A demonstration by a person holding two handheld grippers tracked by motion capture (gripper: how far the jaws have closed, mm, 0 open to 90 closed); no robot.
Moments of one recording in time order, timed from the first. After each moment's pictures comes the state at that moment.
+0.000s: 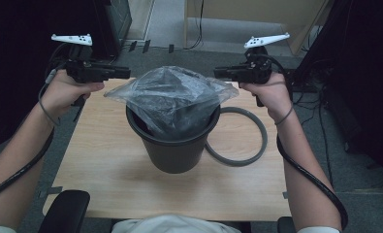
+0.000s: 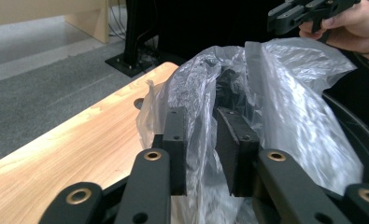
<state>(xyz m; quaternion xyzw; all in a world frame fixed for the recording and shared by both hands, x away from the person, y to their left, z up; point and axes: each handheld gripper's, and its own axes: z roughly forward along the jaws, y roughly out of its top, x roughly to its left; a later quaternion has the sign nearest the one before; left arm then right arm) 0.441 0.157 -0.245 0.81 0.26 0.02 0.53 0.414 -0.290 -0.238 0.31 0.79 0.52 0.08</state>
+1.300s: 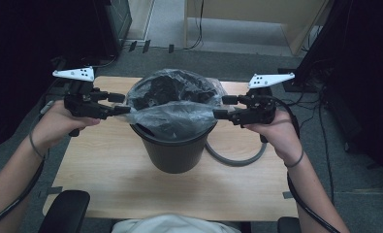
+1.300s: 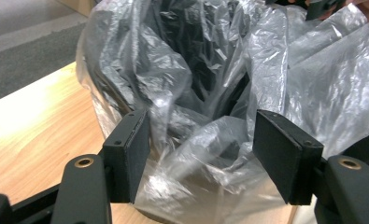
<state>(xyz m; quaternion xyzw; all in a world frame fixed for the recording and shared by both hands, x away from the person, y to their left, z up) 0.368 0.161 -0.274 0.83 0.24 0.00 0.51 0.328 -0.290 -0.272 0.30 0.80 0.52 0.06</state>
